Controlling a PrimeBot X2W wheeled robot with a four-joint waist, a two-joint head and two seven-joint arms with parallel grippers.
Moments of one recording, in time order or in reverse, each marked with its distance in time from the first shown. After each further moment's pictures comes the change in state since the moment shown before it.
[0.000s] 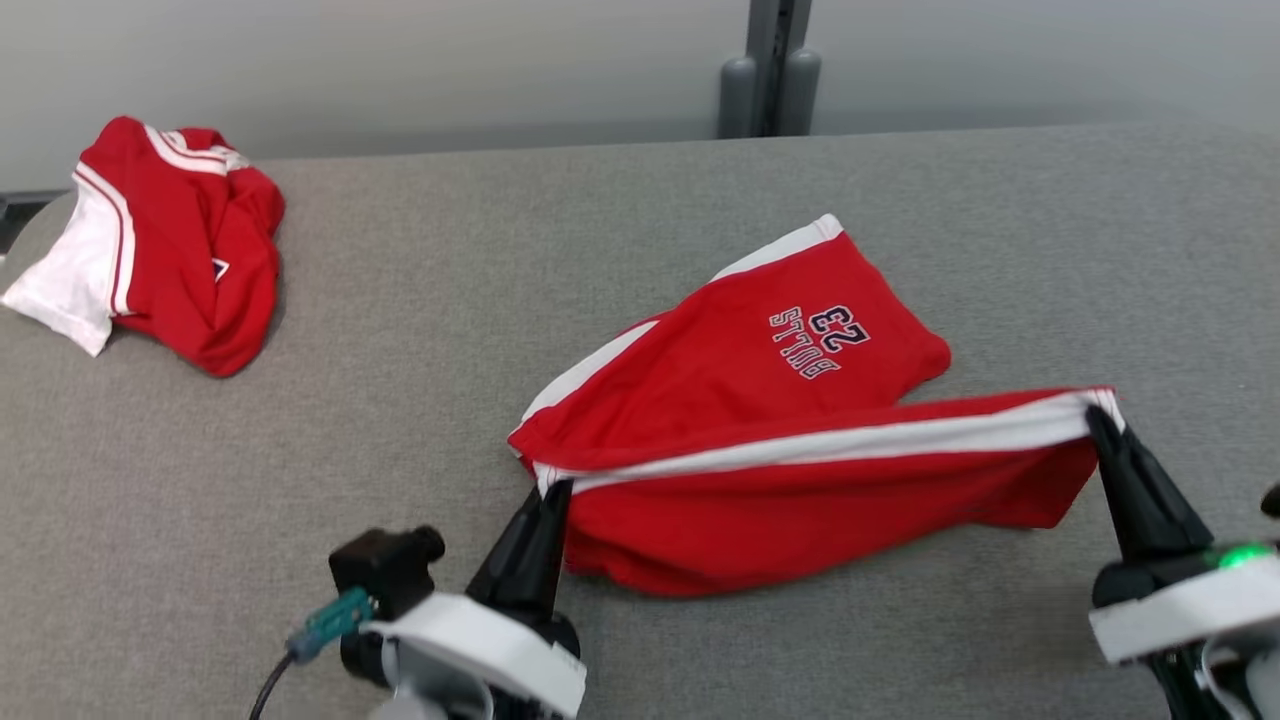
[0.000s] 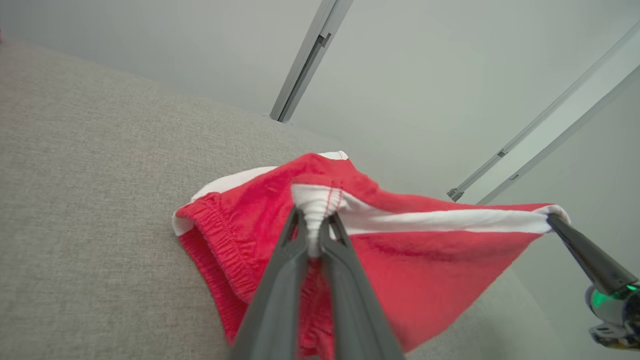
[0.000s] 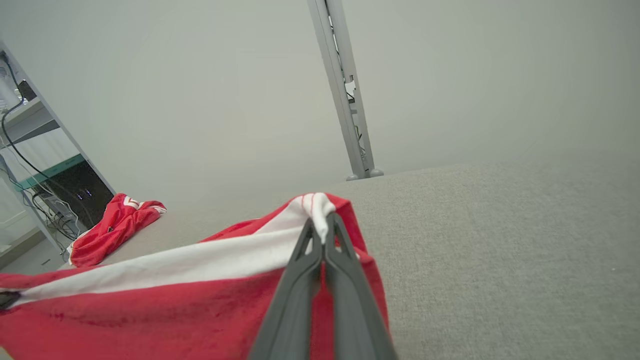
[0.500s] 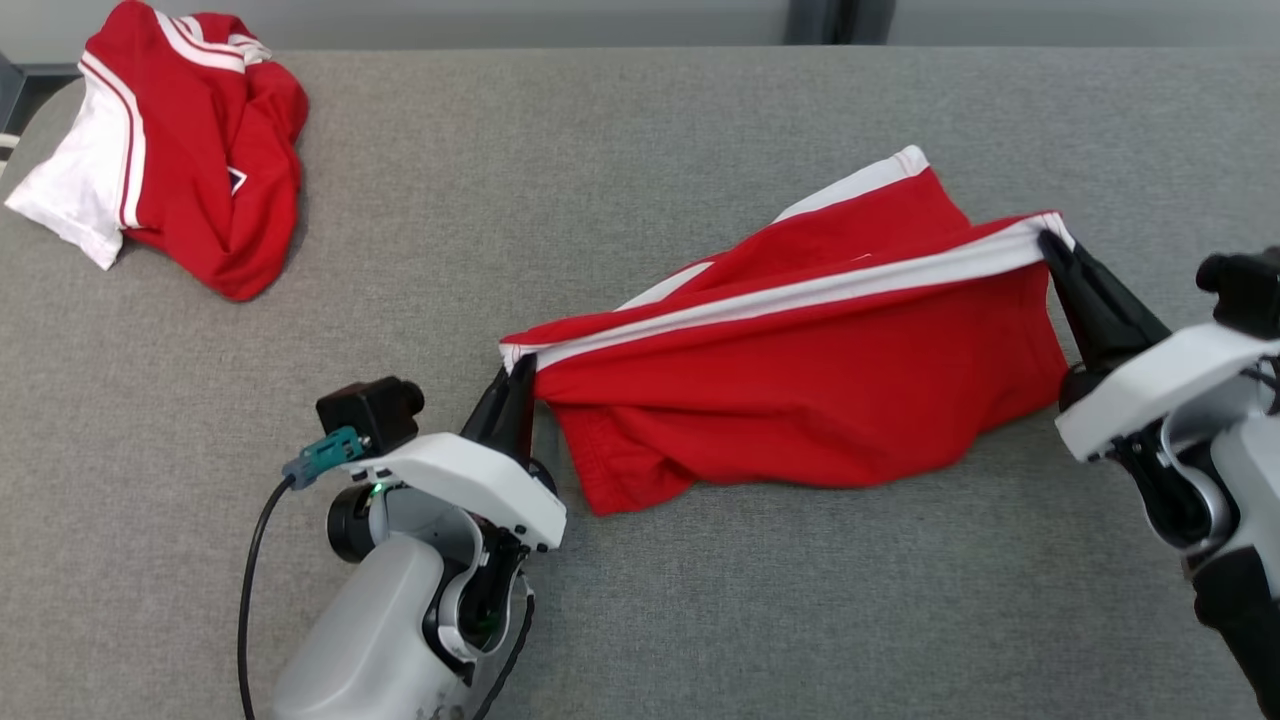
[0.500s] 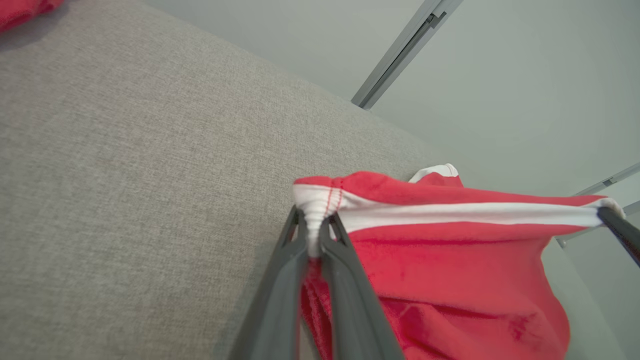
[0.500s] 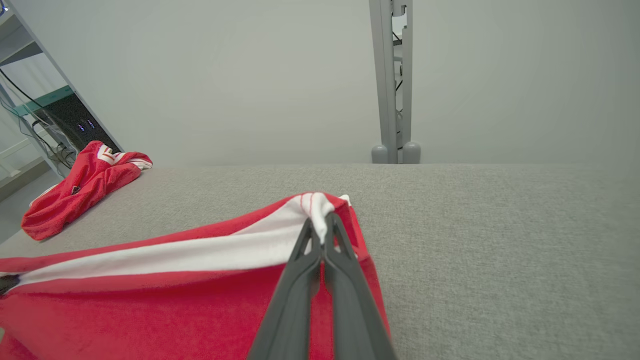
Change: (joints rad) left arm -0.368 -0.056 0.014 0.399 -0.142 0.045 0.017; right arm -0.541 -0.079 0.267 0.396 0.075 0.000 0.091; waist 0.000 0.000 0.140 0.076
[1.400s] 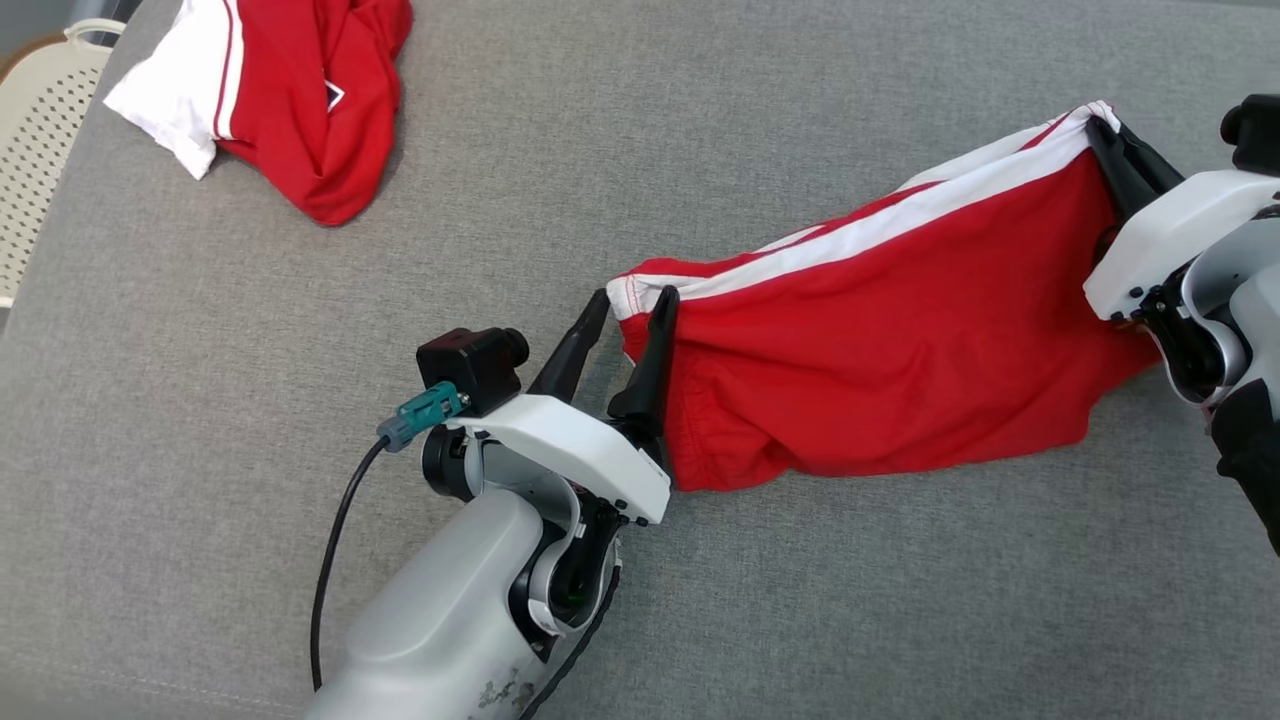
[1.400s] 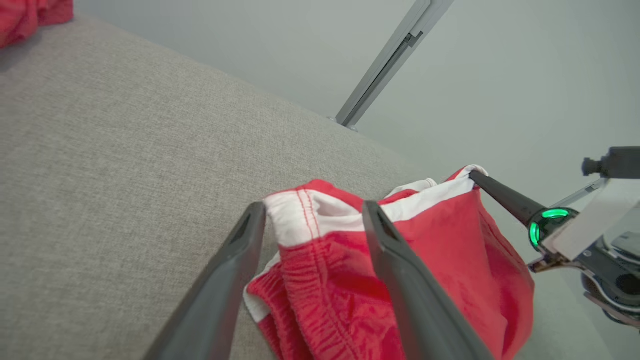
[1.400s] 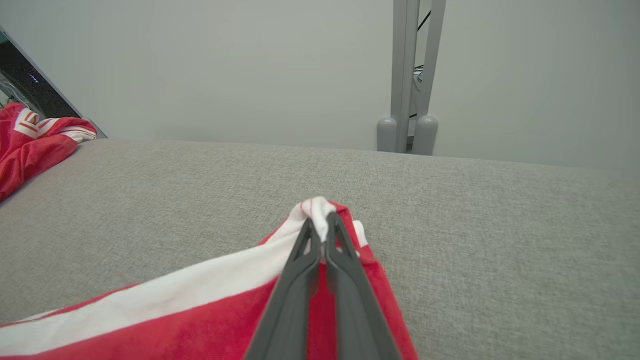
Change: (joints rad) left arm -0.153 0.000 -0.281 -0.037 -0.162 0.044 -0.126; right arm -0.439 0.024 0.314 0.518 0.155 0.000 -0.038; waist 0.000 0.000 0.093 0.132
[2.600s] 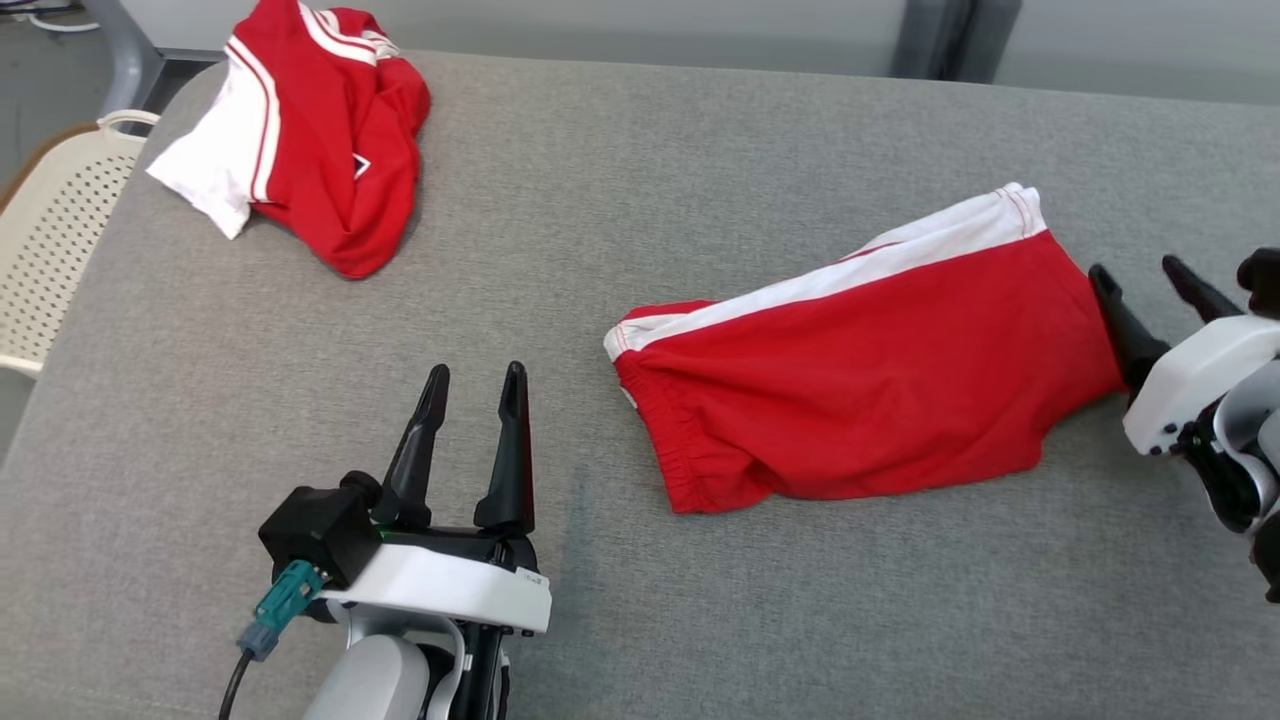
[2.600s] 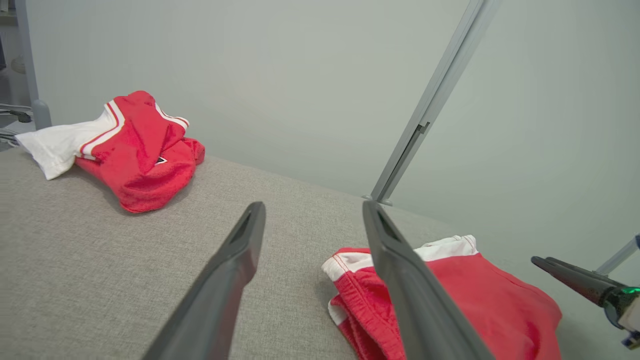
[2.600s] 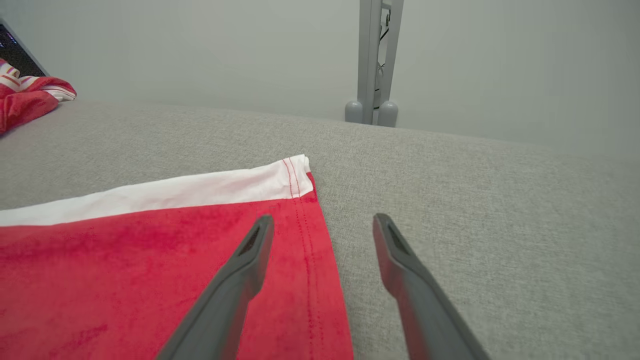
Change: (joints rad) left arm 0.398 0.012 0.367 -0.340 0.447 -0.018 -0.021; right arm 0.179 -0.098 0.066 -0.038 0.026 0.000 -0.078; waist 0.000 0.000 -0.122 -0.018
